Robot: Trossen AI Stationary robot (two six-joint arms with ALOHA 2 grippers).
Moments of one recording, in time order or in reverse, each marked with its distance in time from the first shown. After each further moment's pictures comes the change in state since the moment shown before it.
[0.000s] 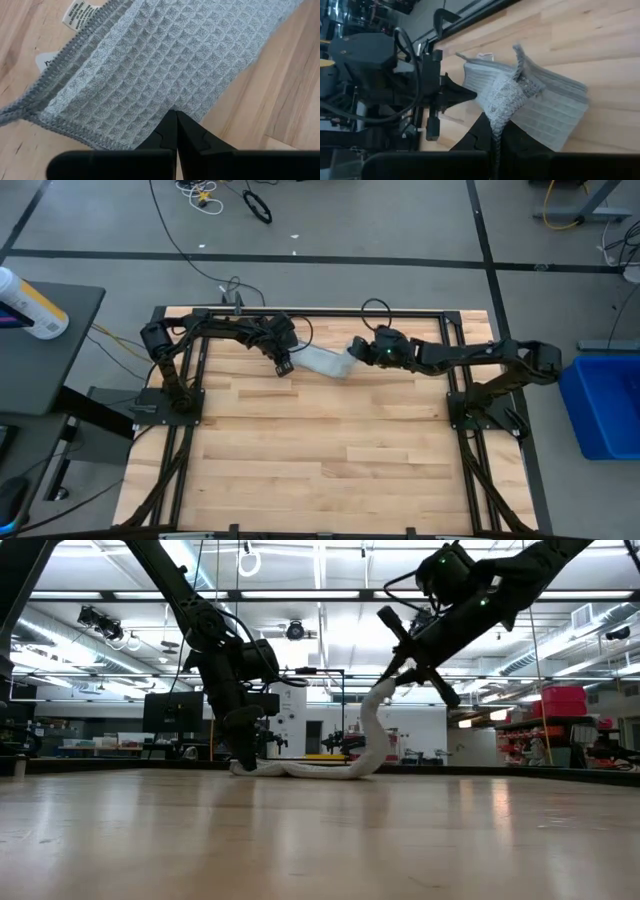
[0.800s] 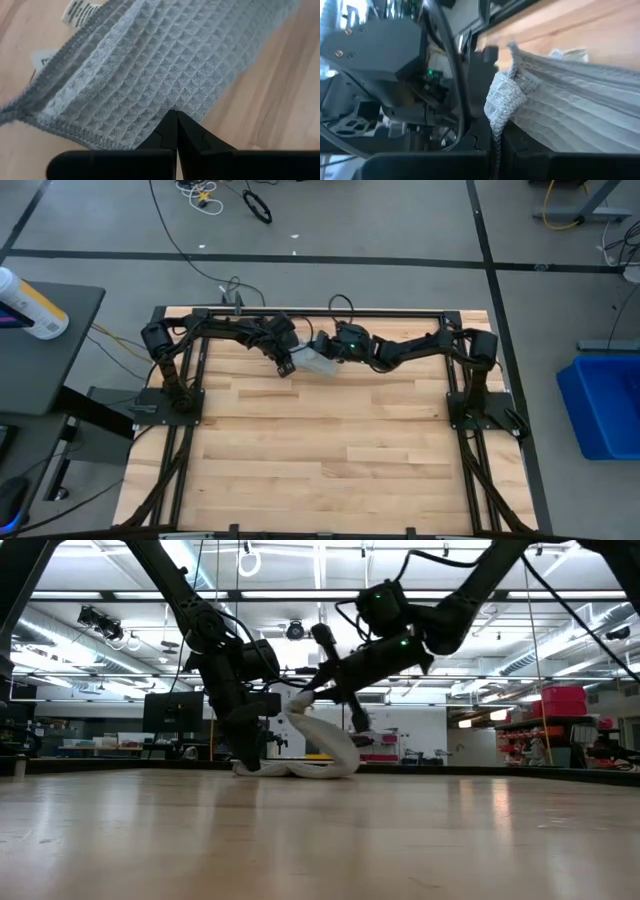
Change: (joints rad) left arm 0.000 -0.005 -0.004 0.035 0.046 -0.061; right arm -0.026 0.493 0.297 0.409 -0.133 0.024
